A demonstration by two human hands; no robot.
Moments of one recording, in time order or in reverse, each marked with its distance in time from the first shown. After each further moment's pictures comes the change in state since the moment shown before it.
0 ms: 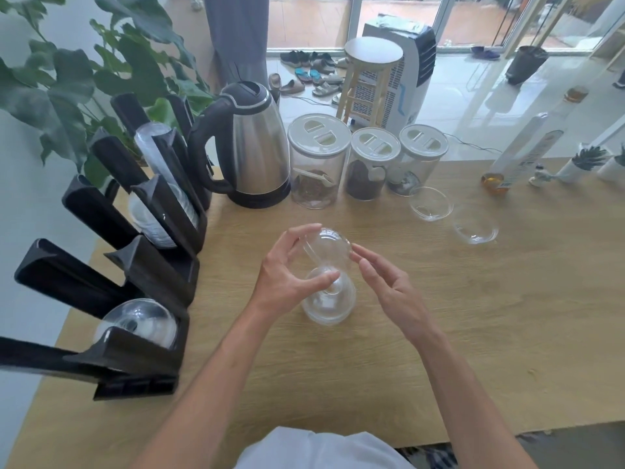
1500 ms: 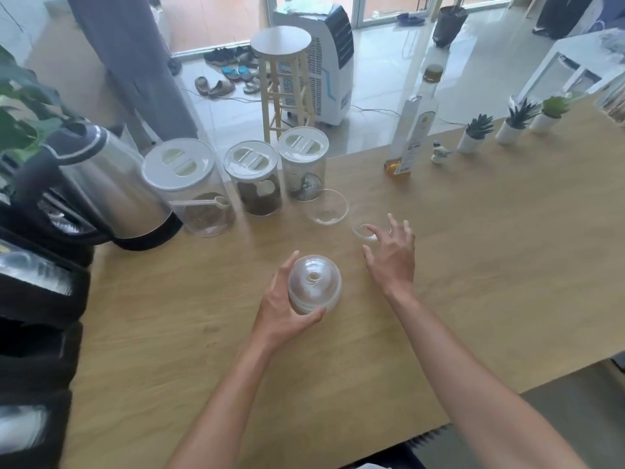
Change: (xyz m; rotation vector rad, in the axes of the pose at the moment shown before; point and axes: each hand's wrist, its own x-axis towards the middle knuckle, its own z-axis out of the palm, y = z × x) left_hand 0.039 -0.031 0.182 0.344 -0.184 -0.033; right_hand 0.065 0.076 -0.204 -0.891 0.617 0.088
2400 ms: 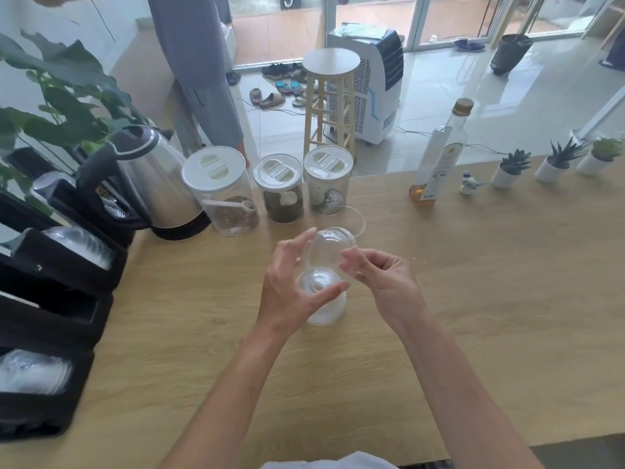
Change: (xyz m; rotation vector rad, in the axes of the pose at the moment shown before) left_hand 0.008 0.088 -0.013 0.024 0.341 0.184; right_hand -0.038 -0.060 -0.099 1.328 -0.580 0.130
